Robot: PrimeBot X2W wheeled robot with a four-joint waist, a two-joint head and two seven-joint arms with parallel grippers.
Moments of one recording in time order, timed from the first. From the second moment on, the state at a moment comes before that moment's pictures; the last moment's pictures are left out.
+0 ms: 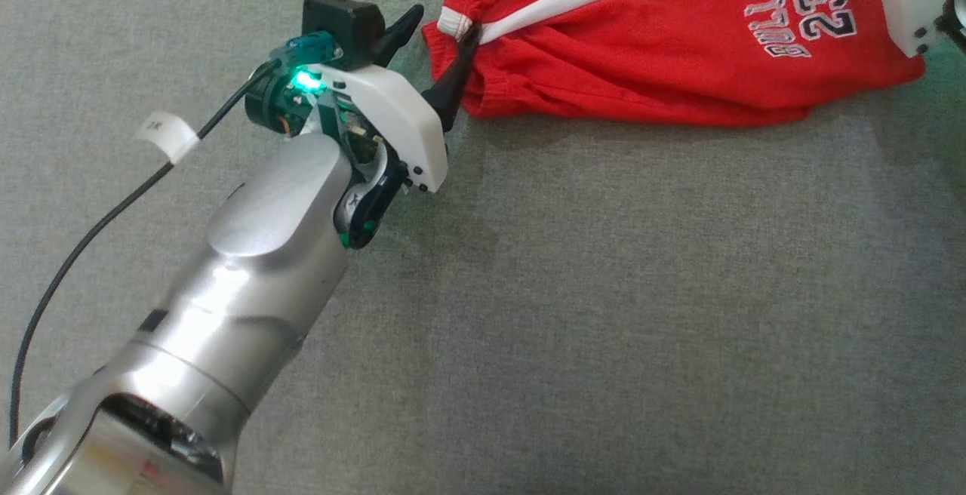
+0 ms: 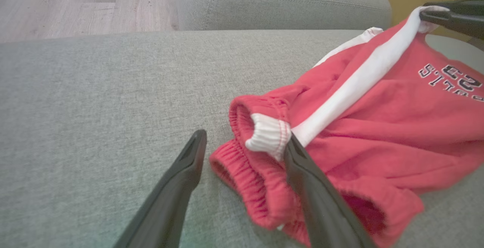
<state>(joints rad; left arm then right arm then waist) -0.98 0.12 -0.82 0.73 -0.79 -0.04 0.09 -1.28 -0.59 1.08 0.89 0.54 0.13 0.01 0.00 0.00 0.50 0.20</state>
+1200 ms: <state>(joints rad) -0.47 0.23 -0.53 0.33 -0.50 0.20 -0.26 -0.46 -0.25 0.14 0.50 0.40 0.13 -0.26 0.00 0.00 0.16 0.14</state>
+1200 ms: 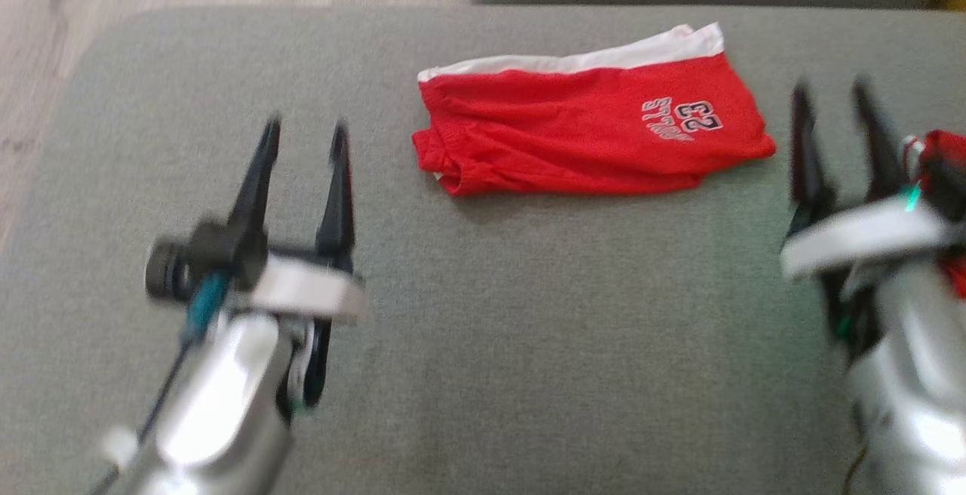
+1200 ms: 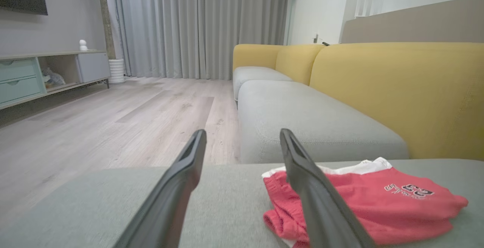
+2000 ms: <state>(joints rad) -0.23 0.06 -0.32 0.26 -0.27 0.08 -0.26 -0.31 -0.12 -0.04 0.39 0.21 0.13 -0.14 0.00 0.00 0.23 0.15</state>
